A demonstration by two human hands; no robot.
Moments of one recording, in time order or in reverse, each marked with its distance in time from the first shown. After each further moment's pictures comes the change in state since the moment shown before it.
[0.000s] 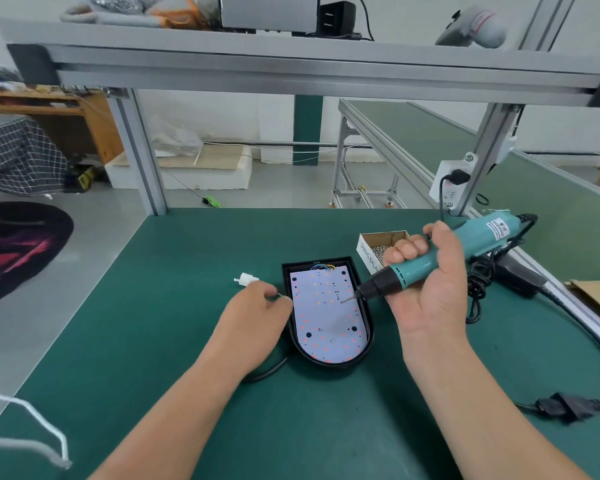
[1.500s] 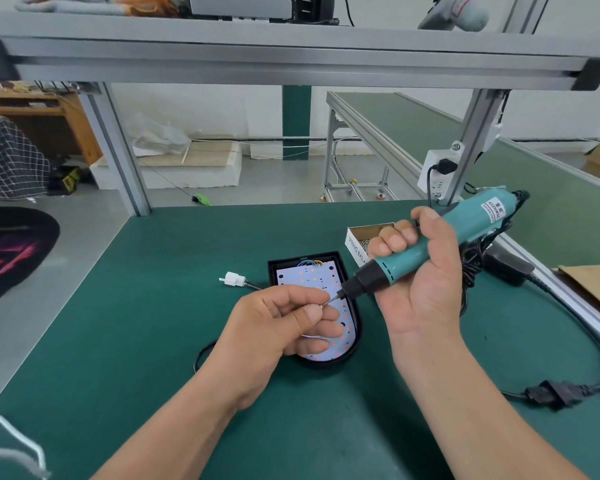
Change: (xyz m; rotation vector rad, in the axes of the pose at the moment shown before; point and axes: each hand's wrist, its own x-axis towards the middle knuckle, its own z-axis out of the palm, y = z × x) left_hand -0.034 0.017 0.016 -0.840 -0.376 0.083; right_hand -0.016 -0.006 0.014 0.018 -0.149 0.003
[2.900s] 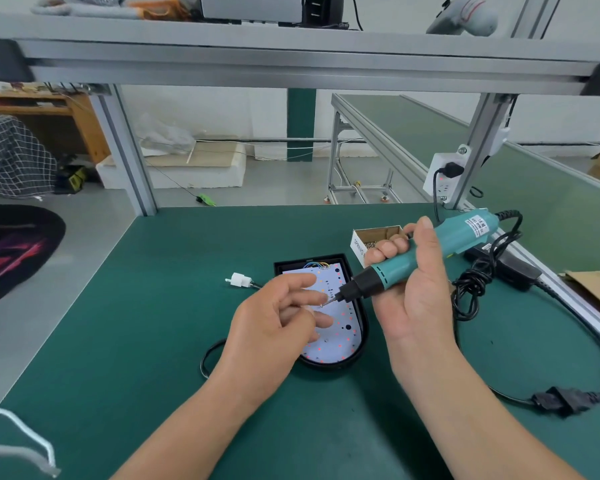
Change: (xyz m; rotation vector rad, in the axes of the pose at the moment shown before) left_hand 0.000 -0.006 -0.002 0.357 0.165 0.197; right_hand 0.003 0.015 -0.010 -0.057 0.166 0.012
